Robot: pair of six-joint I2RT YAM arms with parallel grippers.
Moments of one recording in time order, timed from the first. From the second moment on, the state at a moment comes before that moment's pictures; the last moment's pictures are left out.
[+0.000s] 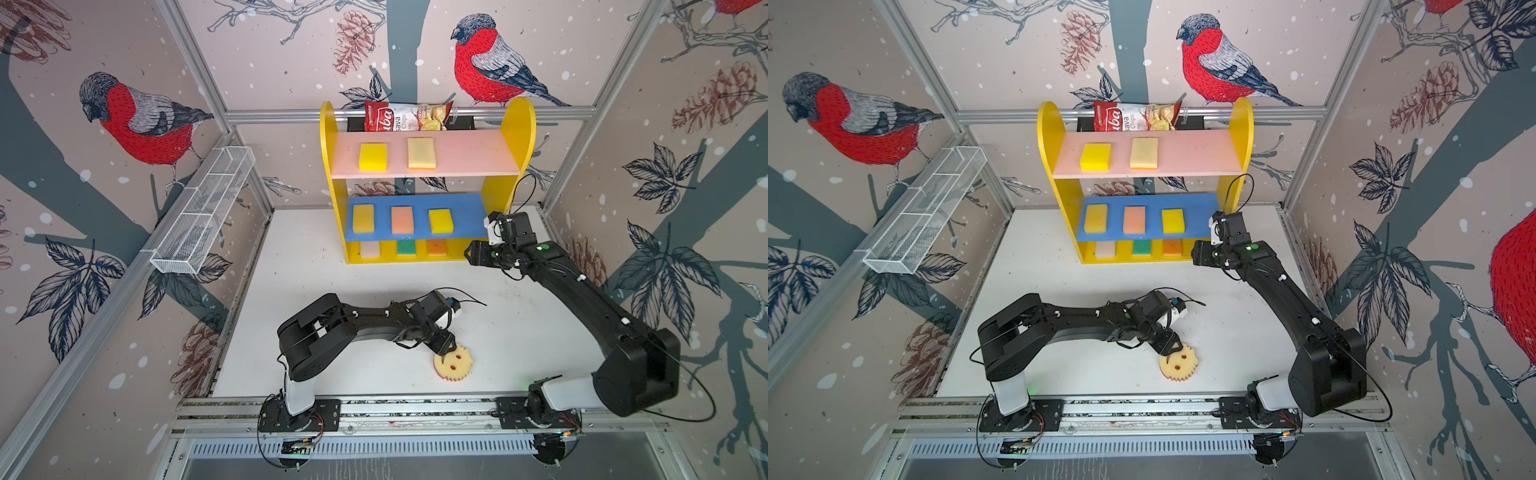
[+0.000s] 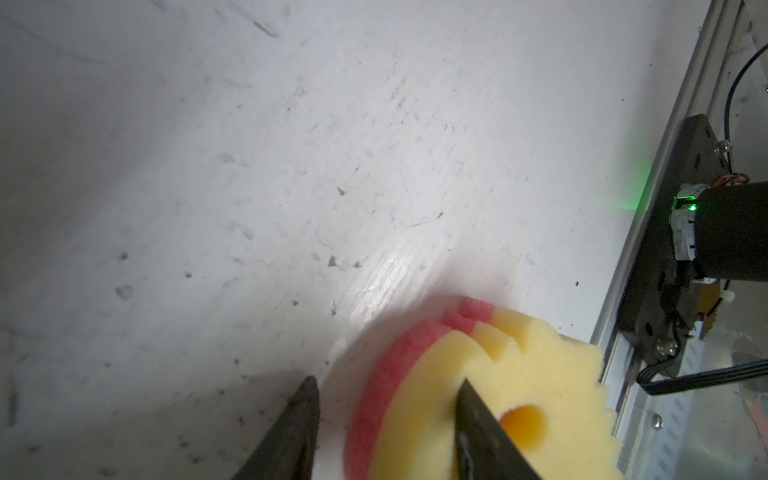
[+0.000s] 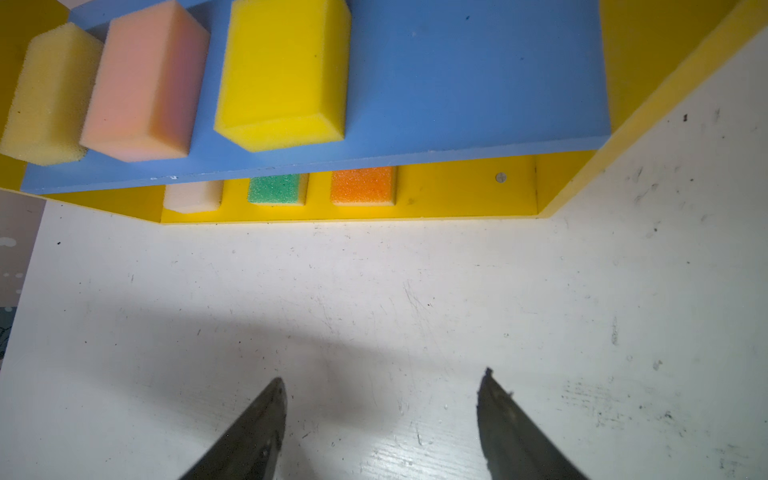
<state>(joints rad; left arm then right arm) -1.05 1.87 1.03 -0.16 0.33 -0.32 0.33 1.41 1.21 -0.65 -0.14 0.29</state>
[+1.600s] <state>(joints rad) -0.70 1.44 0.98 -0.29 0.10 -0.40 0.57 1.52 1.13 -0.41 -0.47 0.32</state>
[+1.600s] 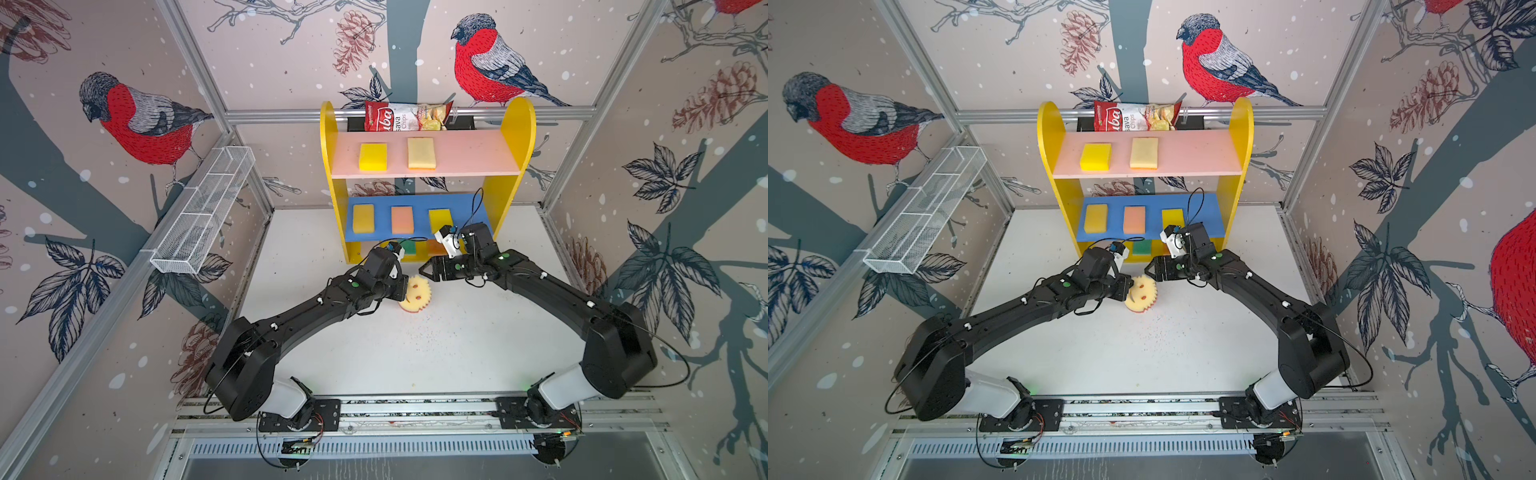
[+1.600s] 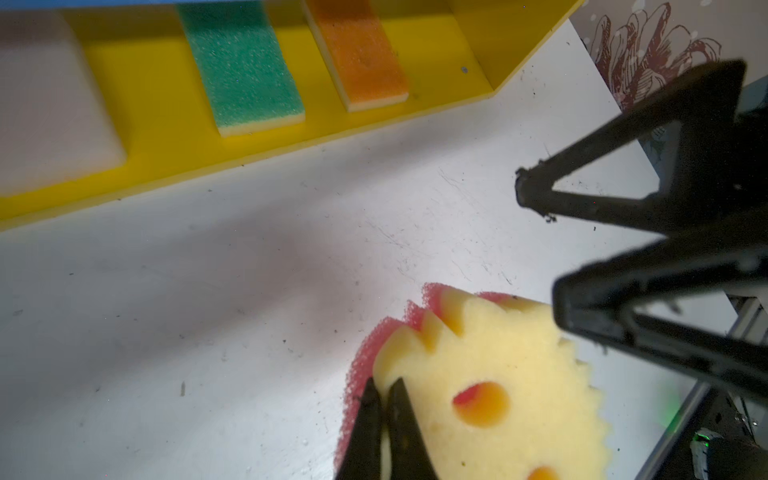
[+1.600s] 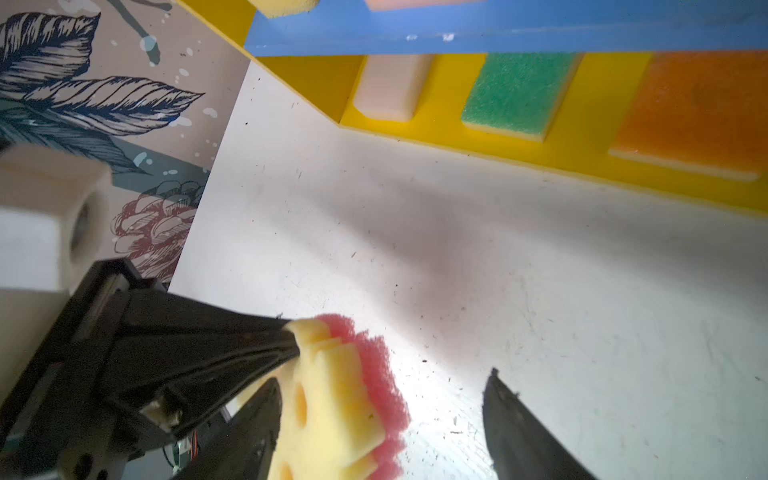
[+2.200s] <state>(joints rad) -0.68 1.43 1.03 -0.32 0.04 -0.42 0.58 1.56 1.10 -0.37 -0.60 0.34</state>
